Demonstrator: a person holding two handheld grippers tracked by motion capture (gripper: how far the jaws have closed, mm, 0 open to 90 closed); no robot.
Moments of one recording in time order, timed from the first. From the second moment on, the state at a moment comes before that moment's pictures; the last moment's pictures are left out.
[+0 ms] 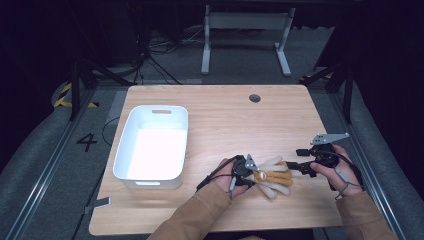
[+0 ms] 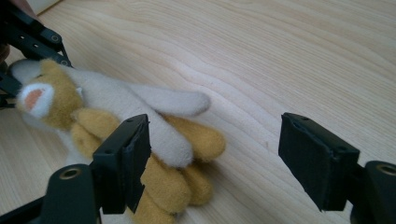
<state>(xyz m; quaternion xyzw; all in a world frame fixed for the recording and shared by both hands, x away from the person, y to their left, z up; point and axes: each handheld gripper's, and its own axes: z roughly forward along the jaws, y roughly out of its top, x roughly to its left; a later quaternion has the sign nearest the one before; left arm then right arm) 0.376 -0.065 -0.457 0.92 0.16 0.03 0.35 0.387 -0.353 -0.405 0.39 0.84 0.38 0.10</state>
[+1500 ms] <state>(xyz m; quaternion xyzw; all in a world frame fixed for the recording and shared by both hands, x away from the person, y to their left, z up) 0.383 -0.025 -0.406 0.89 0.24 0.02 0.38 0.405 -0.368 -0.394 0.41 0.83 0.37 0.12</state>
